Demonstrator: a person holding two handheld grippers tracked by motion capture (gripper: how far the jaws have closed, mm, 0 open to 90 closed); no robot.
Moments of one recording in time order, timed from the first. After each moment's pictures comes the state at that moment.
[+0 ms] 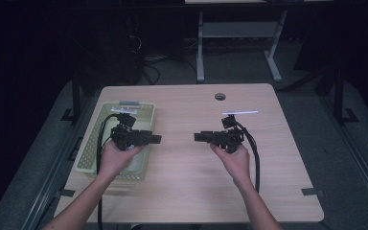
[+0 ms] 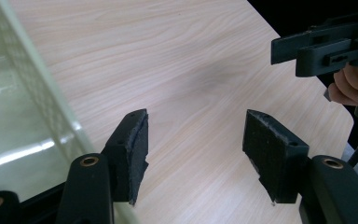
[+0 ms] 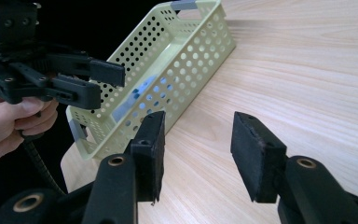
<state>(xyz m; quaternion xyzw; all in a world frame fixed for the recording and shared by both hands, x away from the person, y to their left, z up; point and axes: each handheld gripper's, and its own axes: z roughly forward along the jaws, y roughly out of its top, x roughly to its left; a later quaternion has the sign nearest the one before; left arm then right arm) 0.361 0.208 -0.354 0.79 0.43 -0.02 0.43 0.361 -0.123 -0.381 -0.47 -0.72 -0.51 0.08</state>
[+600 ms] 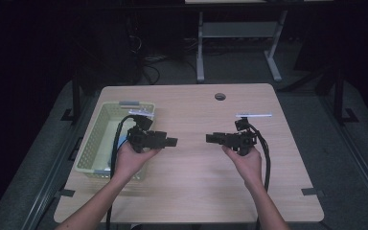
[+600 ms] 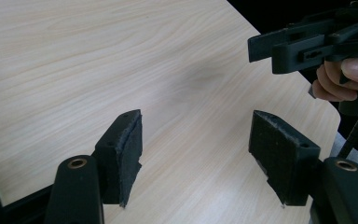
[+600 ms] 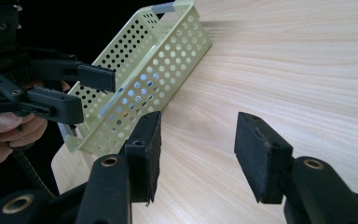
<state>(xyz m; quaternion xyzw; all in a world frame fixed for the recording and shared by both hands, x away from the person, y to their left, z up) 0.355 0.165 -0.355 0.80 0.41 -0.02 0.44 0.354 -0.156 -0.386 -0.49 -0.71 -0.51 0.06</state>
